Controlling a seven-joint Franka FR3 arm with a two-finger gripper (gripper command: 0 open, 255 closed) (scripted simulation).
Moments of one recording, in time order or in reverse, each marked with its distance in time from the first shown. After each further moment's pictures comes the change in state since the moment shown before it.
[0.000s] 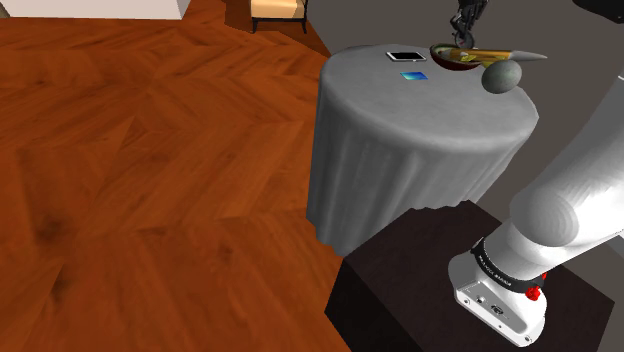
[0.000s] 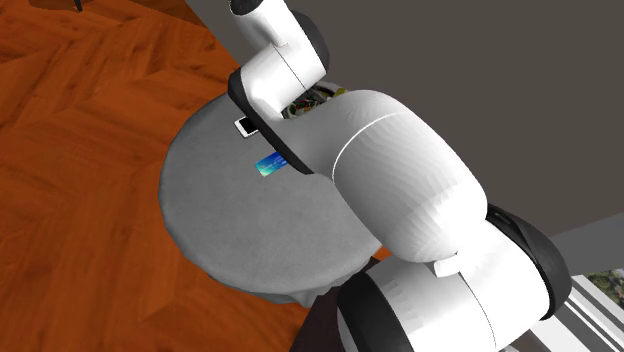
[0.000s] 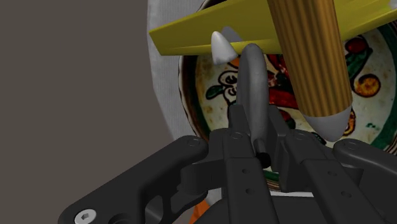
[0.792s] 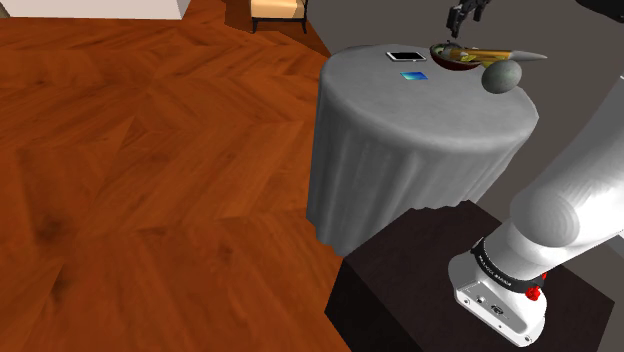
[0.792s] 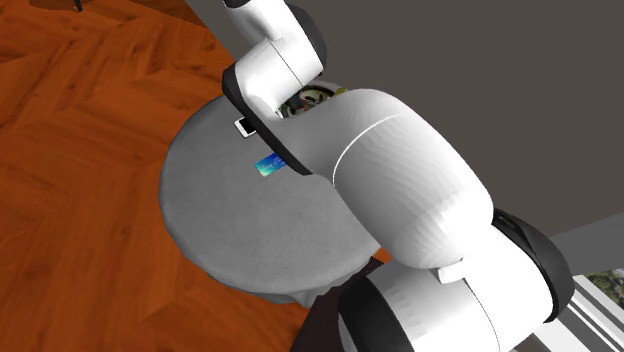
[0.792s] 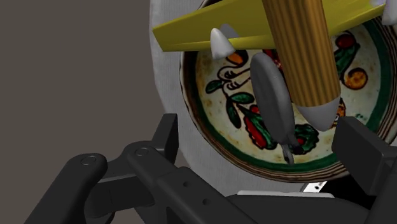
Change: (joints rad) arm 0.010 -0.011 0.005 0.020 -0.002 -0.034 0.002
